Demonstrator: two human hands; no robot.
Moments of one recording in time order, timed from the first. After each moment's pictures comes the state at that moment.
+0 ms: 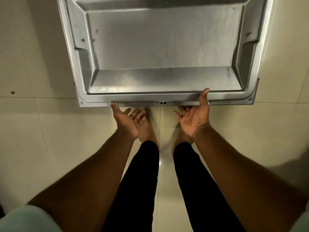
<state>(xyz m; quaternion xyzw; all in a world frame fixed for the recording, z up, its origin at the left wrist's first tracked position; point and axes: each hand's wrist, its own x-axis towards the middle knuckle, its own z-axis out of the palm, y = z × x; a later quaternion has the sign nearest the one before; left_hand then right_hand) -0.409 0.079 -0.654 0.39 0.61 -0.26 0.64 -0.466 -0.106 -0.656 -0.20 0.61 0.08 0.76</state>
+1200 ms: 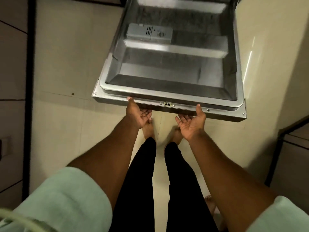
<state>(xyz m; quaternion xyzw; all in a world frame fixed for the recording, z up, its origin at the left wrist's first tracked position) -0.343 0.057 -0.361 0.39 0.60 -0.29 0.64 -0.418 -0.123 -0.368 -0.15 0.63 0.06 0.76</state>
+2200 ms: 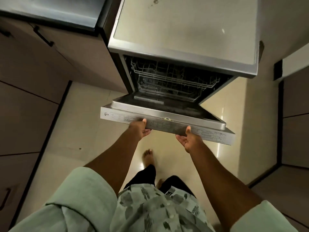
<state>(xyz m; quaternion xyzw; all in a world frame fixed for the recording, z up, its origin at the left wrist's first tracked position) -0.114 -0.014 -0.092 0.56 0.47 -0.32 0.60 -0.187 -0.207 -0.083 -0.40 0.60 0.13 0.68</state>
